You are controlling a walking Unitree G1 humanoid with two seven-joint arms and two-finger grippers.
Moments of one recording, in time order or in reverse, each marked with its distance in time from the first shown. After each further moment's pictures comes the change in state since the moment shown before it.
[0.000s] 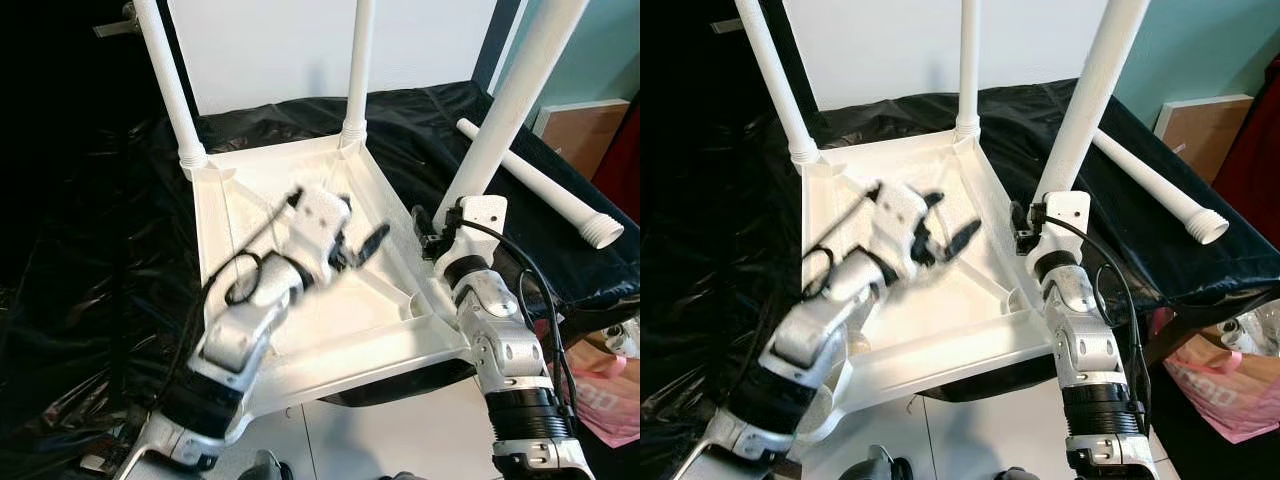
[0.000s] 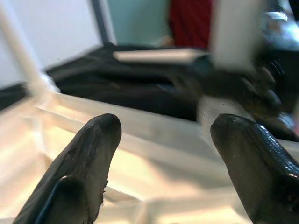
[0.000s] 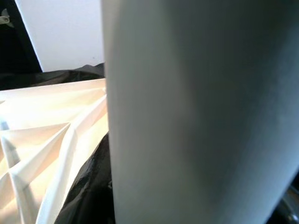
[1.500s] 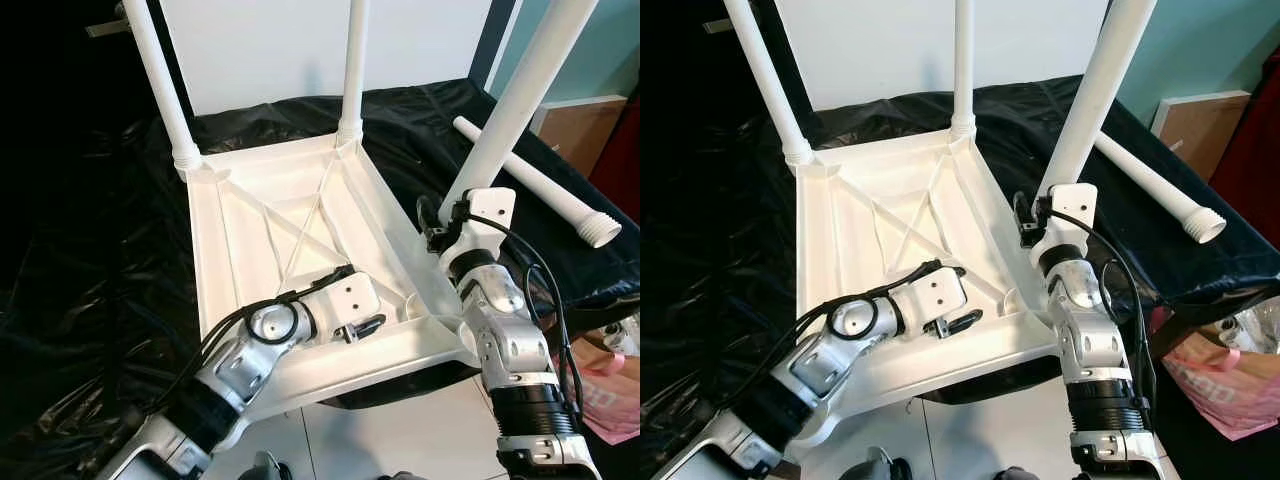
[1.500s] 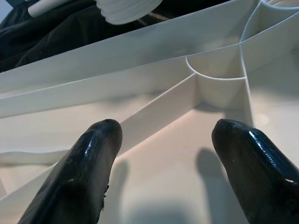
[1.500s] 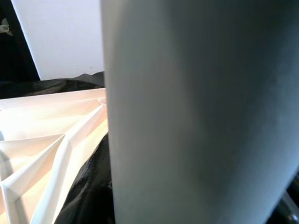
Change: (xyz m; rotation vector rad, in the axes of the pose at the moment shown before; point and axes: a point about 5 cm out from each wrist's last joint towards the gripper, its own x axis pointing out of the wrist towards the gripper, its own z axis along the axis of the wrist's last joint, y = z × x) left arm 0.001 -0.019 -0.053 0.329 0.302 -0.208; right arm 0.002 -0.002 0.008 -0.013 -0.036 0.011
